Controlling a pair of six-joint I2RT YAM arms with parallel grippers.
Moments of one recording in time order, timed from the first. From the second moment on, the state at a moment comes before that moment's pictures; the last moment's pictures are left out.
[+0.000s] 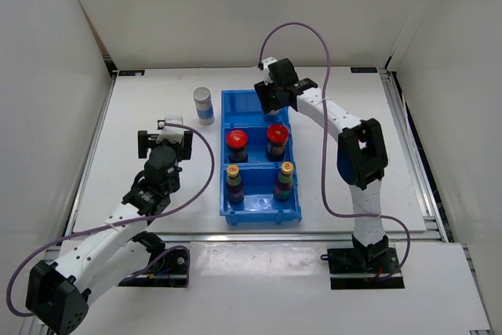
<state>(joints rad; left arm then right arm) -0.55 0.80 0.52 0.13 -0.76 0.18 0.54 2.11 1.84 -0.51 0.02 -0.02</state>
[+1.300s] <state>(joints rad) -0.22 1.52 1.20 -0.01 -0.16 -0.23 0.29 0.94 0.88 -0.35 -0.15 0.29</state>
